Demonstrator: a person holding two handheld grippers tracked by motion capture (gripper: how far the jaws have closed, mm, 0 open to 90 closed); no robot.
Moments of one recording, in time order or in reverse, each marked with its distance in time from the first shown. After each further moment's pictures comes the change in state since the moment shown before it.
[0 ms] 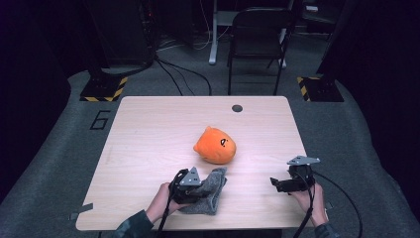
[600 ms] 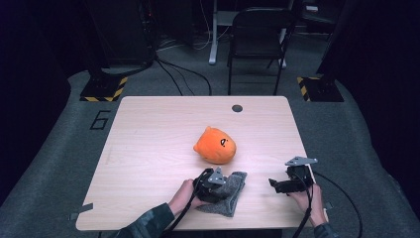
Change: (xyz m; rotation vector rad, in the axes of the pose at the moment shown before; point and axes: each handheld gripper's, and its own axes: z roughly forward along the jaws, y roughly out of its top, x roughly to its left) left arm -0.003 0.026 0.066 0.104 -0.065 0.061; right arm 0.002 -0.001 0.005 0.013 0.006 -0.016
